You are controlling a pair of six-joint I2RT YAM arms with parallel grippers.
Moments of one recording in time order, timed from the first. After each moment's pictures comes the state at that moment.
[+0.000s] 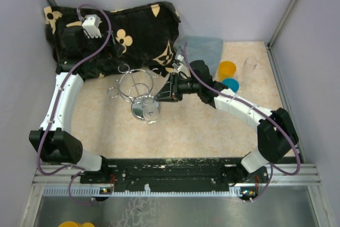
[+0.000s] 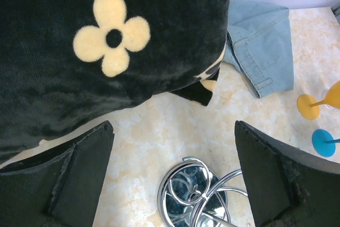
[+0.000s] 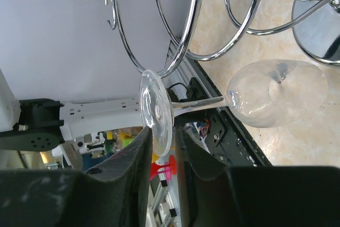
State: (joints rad) left arm -0.04 1.47 1.54 -0.40 0.31 -0.15; right arm 0.65 1.52 1.12 0.03 -0.75 1.03
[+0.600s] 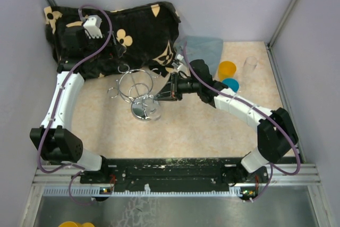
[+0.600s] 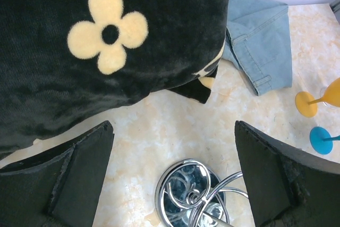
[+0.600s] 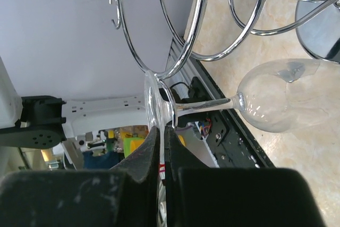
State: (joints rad) left arm -0.04 1.48 1.54 -0.40 0.32 -0.16; right arm 0.65 1.52 1.13 0.02 -0.76 1.03
